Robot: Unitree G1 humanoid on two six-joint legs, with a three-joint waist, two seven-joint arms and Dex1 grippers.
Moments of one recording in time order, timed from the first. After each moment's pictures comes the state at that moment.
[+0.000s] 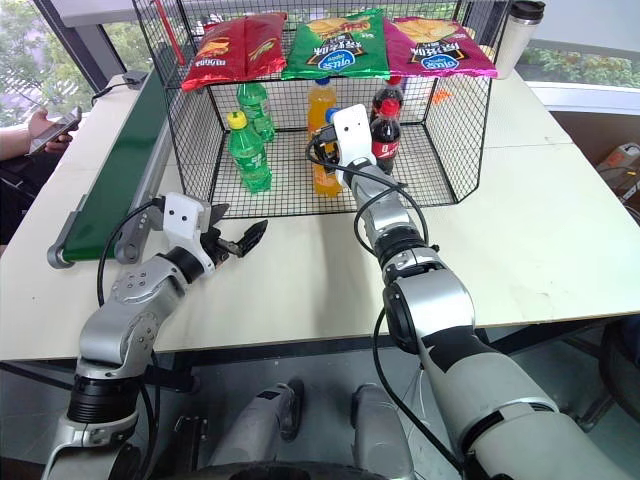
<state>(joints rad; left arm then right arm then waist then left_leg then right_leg) -0.25 0.33 0.05 -0.32 -0.31 0.57 -0.35 -1.19 -0.09 -0.04 1.23 0.04 -0.25 0.21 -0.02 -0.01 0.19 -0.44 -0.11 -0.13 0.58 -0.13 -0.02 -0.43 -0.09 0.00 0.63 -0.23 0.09</state>
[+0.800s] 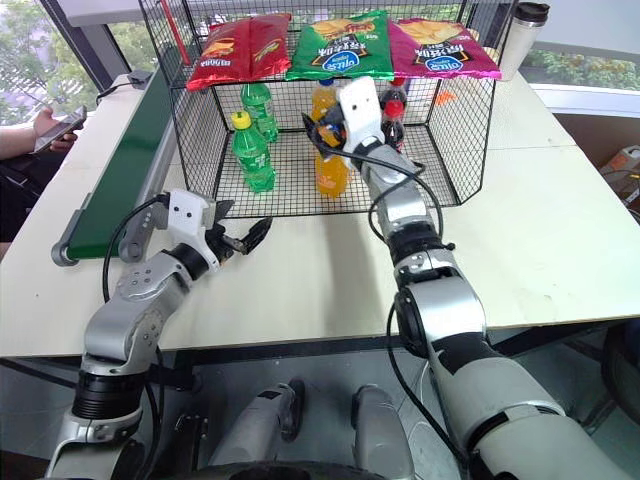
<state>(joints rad) -0.27 0.31 0.03 -0.31 -0.31 0.56 -0.35 -1.07 -0.17 -0.03 0.88 0.04 -0.15 0.39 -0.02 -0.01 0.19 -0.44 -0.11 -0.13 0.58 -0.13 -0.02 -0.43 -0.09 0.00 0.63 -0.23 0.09</state>
